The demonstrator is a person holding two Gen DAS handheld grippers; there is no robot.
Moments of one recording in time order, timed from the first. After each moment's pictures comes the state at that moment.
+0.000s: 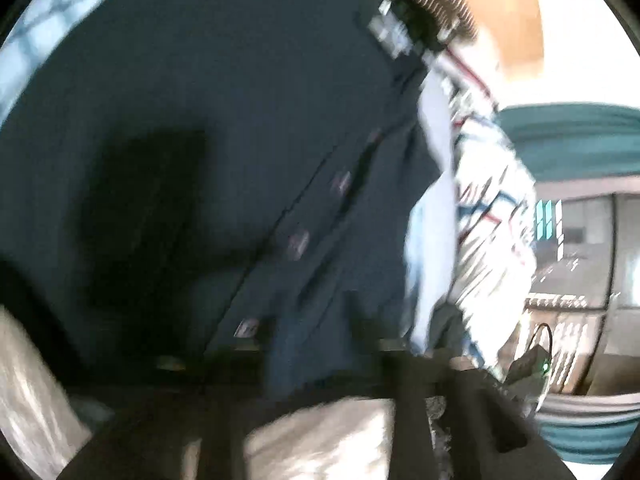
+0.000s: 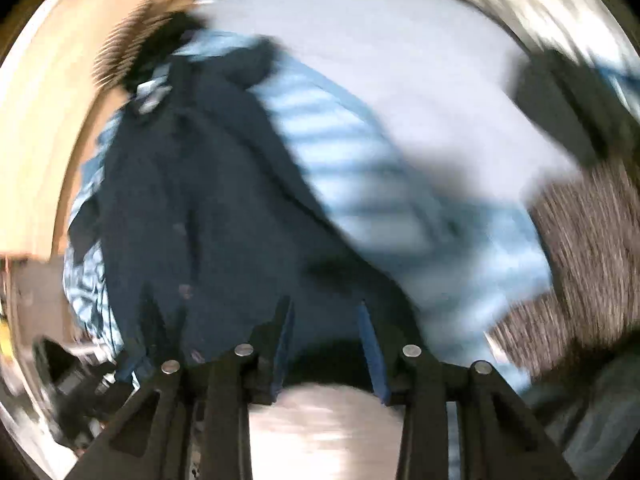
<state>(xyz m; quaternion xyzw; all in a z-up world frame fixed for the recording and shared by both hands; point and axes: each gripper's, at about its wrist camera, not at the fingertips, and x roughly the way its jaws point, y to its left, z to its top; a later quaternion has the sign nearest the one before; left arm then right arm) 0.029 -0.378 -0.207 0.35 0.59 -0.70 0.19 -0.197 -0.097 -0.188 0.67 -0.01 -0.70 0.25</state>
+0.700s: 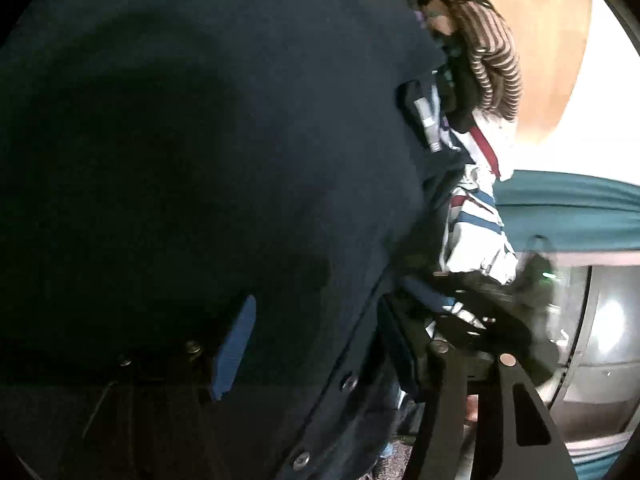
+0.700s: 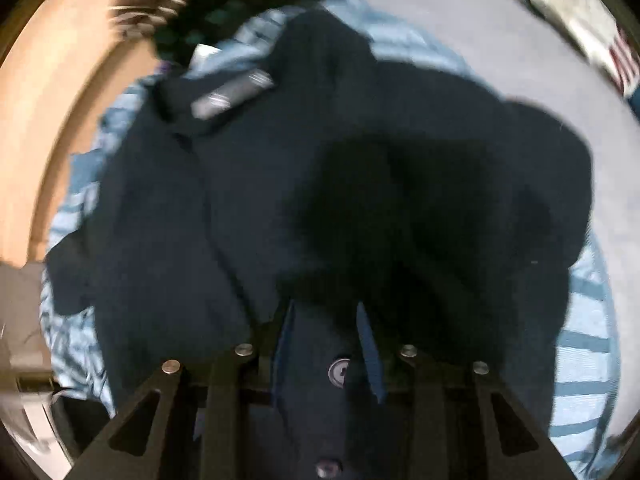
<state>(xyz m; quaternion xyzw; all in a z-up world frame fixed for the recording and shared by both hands) -0.044 -0.511 -0.266 0.31 0.64 -0.68 0.18 -0.299 -0.378 -0.275 0.66 0.07 -0.69 0.28</state>
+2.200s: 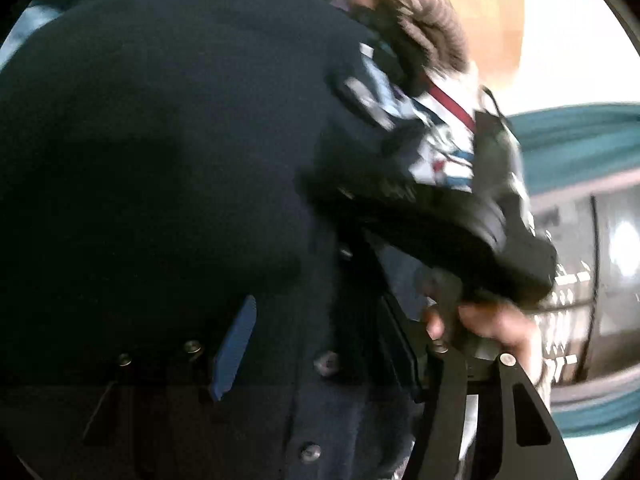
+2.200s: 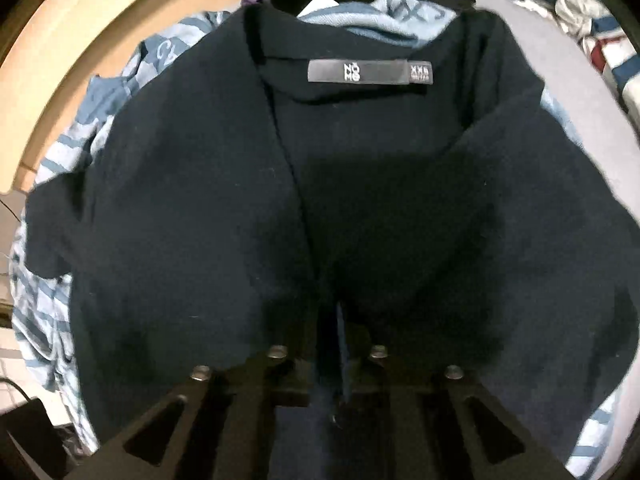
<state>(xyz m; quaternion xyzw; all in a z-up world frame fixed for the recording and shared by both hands) -0.073 -0.495 -0.237 0.33 0.56 -0.75 0.10 -0.265 -0.459 -0.294 0.62 0.15 -0.68 0.36</state>
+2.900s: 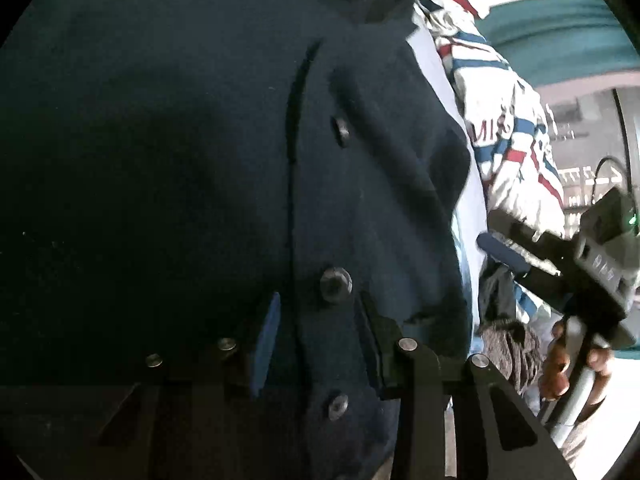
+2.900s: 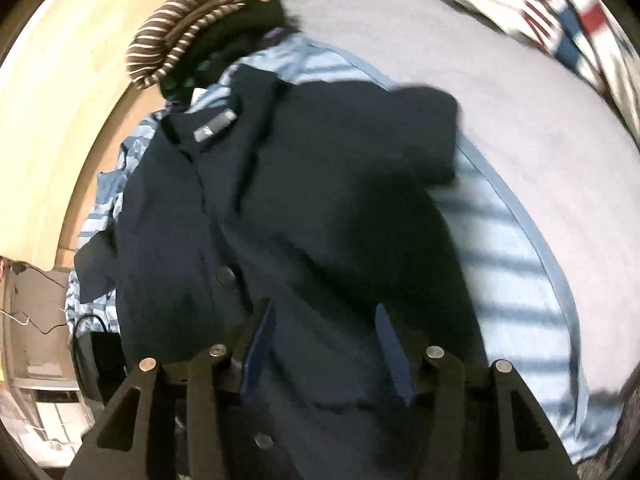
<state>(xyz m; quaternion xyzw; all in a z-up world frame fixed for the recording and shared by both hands) -0.113 -0.450 -0.255 0.50 0.48 -0.72 0.04 -0.273 -0.250 -0.230 0.64 -0.01 -0.71 0.29</state>
